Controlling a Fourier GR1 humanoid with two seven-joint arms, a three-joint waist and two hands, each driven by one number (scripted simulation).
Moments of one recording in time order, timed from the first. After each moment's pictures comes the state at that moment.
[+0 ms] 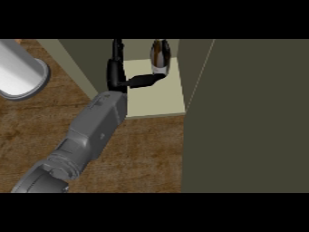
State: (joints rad) left arm -1.10 0.00 0.05 -0.11 0.43 0.43 -0.85; right arm -0.11 -0.04 0.07 -2.41 -0.18 0.18 0.59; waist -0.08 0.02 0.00
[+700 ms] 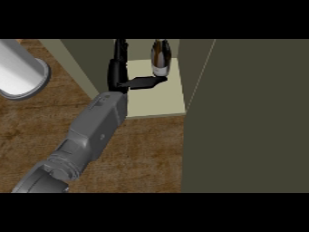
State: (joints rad) left arm -1.09 0.00 0.02 -0.13 0.45 0.31 -0.86; right arm -0.11 -0.04 0.06 -2.41 -0.19 0.18 0.59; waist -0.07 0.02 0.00
